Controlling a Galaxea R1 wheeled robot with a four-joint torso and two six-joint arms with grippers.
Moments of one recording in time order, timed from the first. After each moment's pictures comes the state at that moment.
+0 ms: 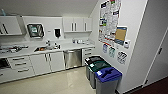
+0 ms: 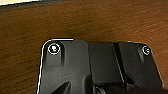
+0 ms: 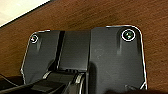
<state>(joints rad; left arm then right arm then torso) 1.48 3.14 -2.90 0.05 -0.17 -0.11 -1.48 3.07 -2.76 0.06 0.06 -0.13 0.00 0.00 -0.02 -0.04</state>
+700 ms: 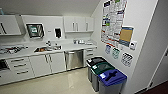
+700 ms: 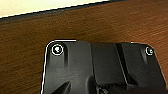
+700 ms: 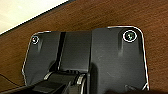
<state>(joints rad) 1.47 3.13 -2.90 0.05 -0.17 -0.11 -1.48 3.08 -2.76 0.06 0.06 -0.13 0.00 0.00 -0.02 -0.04</state>
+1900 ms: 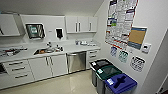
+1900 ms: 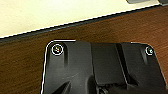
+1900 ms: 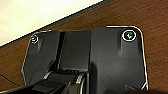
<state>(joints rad) 1.47 3.13 -2.90 0.05 -0.17 -0.11 -1.48 3.08 -2.76 0.06 0.06 -0.13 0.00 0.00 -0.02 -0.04</state>
